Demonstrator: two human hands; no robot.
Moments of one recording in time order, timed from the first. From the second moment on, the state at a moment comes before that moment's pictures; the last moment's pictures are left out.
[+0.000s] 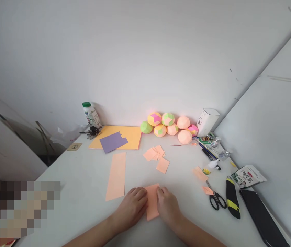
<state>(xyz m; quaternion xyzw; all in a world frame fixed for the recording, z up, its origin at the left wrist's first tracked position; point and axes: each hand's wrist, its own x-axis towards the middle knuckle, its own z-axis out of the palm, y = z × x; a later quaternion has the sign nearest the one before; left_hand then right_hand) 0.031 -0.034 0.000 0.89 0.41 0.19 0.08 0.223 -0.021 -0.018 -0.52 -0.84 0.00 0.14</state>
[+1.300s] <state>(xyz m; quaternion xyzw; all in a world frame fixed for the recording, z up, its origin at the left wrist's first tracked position) 0.041 -0.039 0.013 0.90 0.43 0.09 0.05 0.219 -0.038 0.002 -0.50 -0.86 0.03 0.05</state>
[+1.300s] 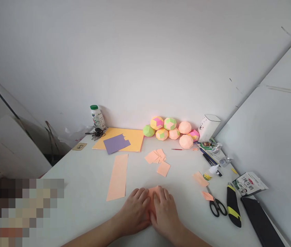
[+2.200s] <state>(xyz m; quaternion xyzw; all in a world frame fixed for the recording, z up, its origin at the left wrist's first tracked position) 0.039 -0.037 0.010 0.88 0.45 0.11 0.08 0.236 -0.025 0.017 -0.48 -0.85 0.20 -0.08</state>
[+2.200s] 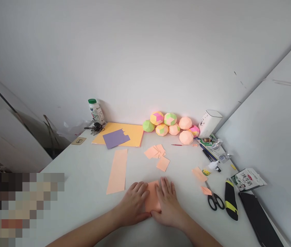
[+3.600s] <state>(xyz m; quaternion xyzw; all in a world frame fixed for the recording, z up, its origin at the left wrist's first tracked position) 0.036 -0.038 0.010 0.89 0.44 0.08 0.08 0.268 -0.010 0.021 -0.47 -0.84 0.23 -0.10</state>
